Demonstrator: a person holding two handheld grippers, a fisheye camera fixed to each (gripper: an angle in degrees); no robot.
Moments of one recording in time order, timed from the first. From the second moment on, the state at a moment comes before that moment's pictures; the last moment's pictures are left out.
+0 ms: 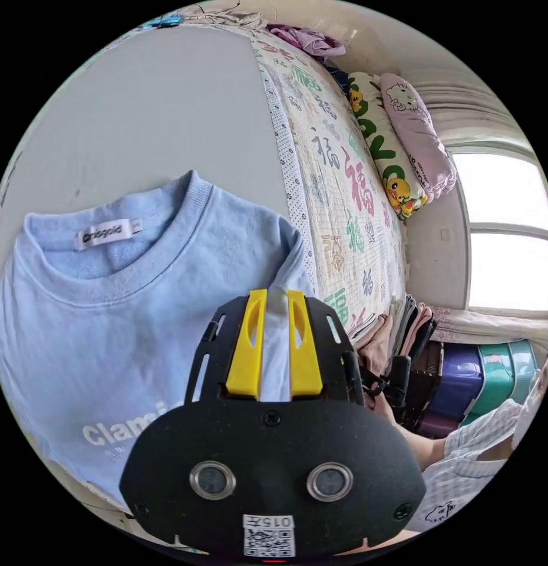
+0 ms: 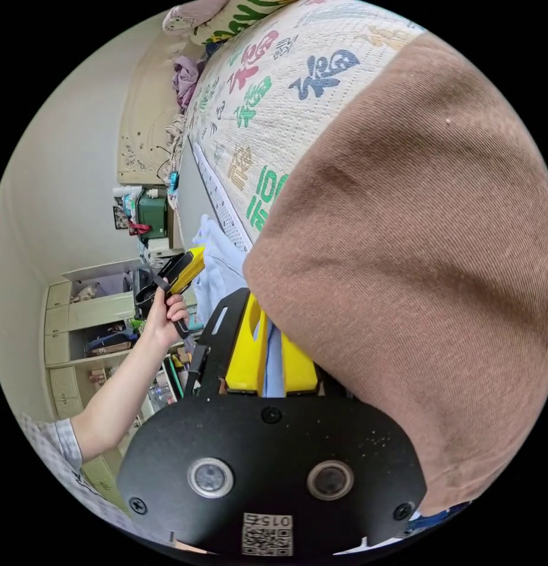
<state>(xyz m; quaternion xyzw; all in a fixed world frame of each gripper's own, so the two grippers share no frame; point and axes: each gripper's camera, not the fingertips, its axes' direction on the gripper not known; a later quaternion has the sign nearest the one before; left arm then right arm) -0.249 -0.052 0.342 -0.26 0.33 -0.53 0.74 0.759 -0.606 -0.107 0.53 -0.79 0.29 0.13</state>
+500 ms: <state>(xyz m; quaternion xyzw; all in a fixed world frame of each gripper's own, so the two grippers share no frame) -0.223 0.129 -0.031 -0.42 0.24 -0.59 0.64 0.632 -0.639 -0.246 0.56 -0.75 0.01 0.34</state>
